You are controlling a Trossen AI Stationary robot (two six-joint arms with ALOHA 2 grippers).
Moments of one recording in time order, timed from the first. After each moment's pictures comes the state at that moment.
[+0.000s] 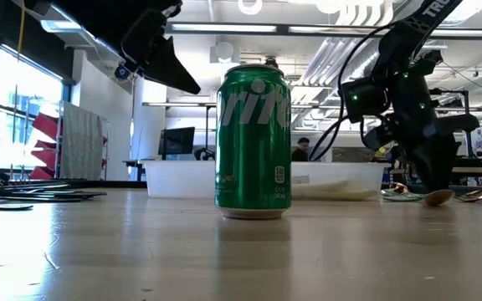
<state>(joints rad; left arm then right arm) -0.23 1.34 0.75 -0.03 -0.61 -0.11 -0.45 1.52 0.75 -0.98 -0.09 -0.35</state>
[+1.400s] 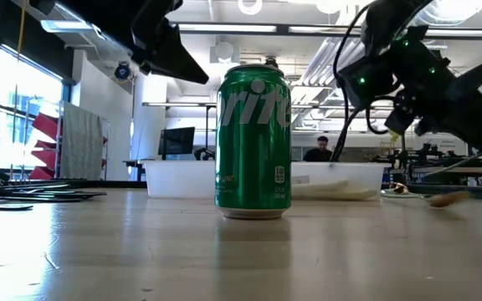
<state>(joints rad) -0.23 1.34 0.75 0.05 -0.58 -0.15 -0.23 1.58 0.94 -1.46 -0.10 0.01</state>
